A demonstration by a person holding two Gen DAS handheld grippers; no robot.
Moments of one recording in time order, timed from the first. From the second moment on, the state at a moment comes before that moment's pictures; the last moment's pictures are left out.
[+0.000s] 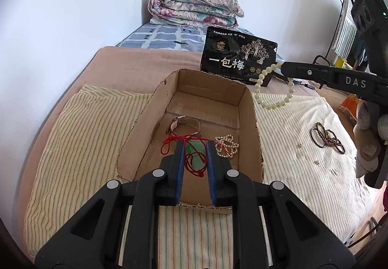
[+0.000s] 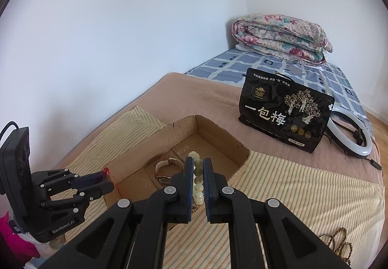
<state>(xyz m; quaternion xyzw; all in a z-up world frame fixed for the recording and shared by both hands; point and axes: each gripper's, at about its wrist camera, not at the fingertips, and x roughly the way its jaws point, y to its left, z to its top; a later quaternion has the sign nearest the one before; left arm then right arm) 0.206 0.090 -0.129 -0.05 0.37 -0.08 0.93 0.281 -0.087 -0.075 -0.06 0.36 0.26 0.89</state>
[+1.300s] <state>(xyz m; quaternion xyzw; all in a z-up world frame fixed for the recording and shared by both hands) 0.211 0.067 -0.139 -0.03 0.37 -0.10 0.92 0.317 -0.081 -0.097 -0.03 0.36 0.21 0.91</state>
